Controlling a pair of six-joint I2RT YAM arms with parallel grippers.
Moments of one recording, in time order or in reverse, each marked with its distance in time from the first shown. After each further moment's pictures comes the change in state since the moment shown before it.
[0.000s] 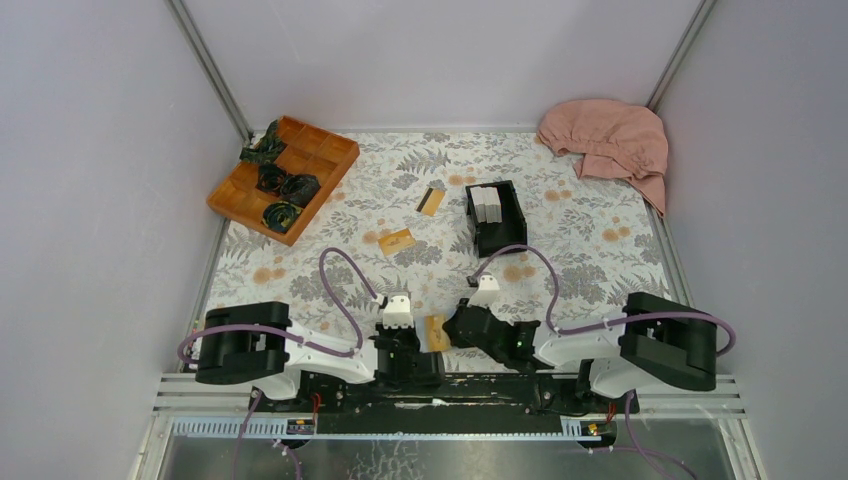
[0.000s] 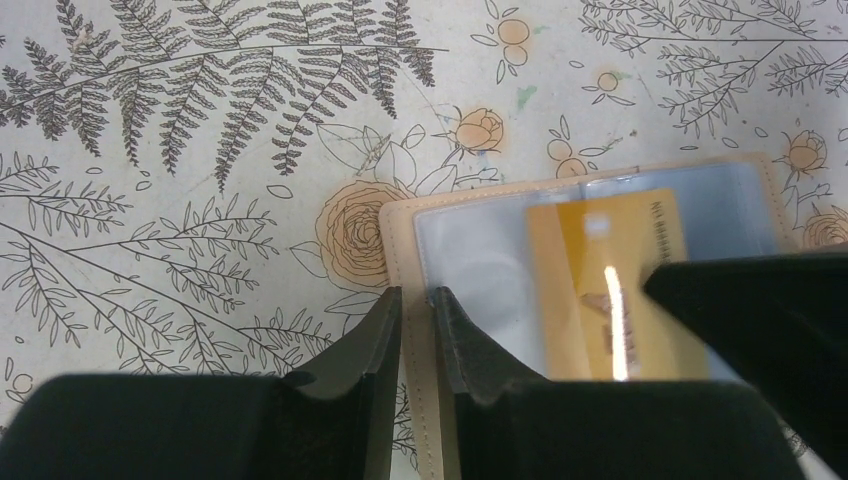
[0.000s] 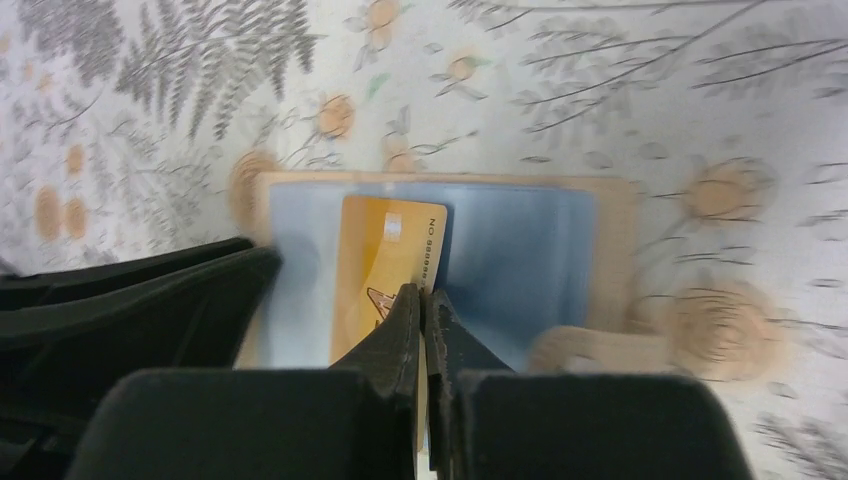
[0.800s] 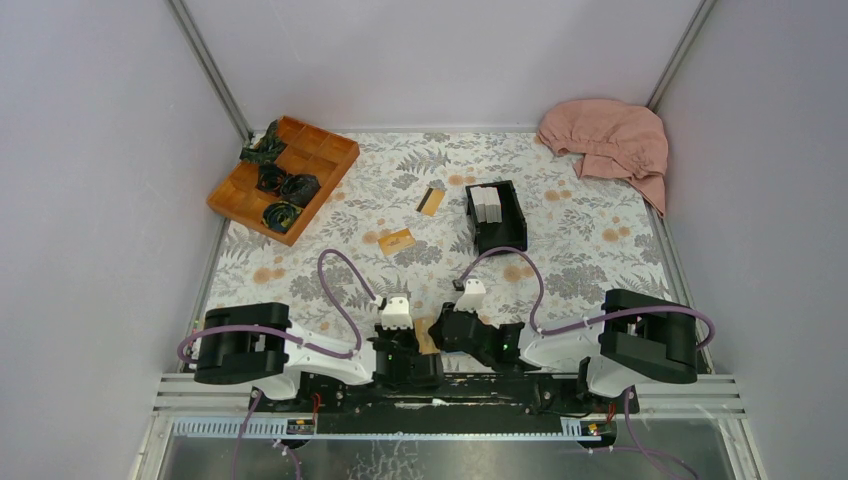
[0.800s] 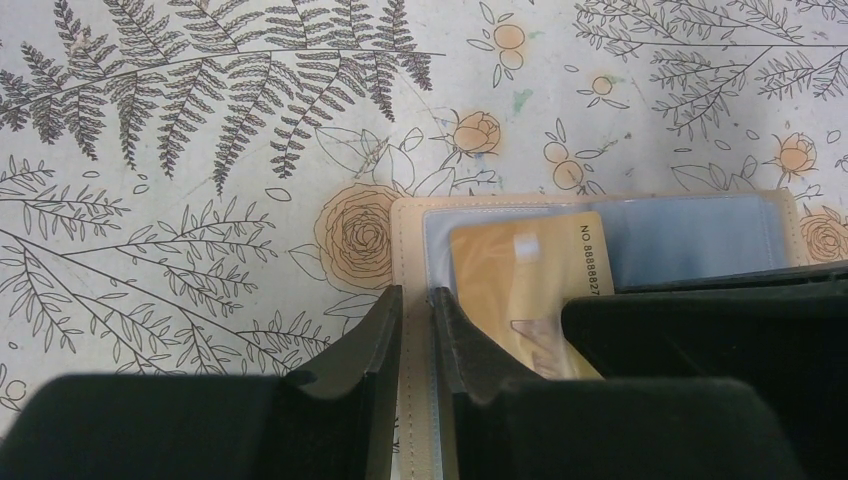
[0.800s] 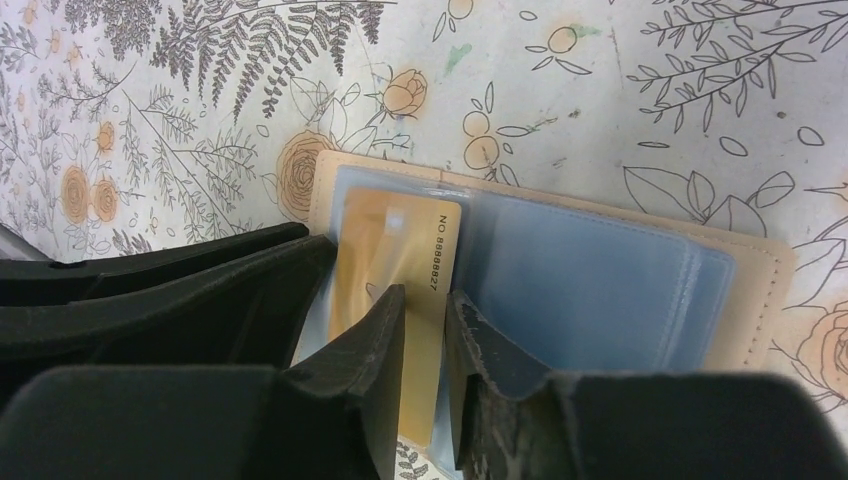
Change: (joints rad) left arm -0.011 -0.004 -0.021 0.027 -0.021 -0.002; right arm 0.061 0.104 0.078 0.045 0.003 0.048
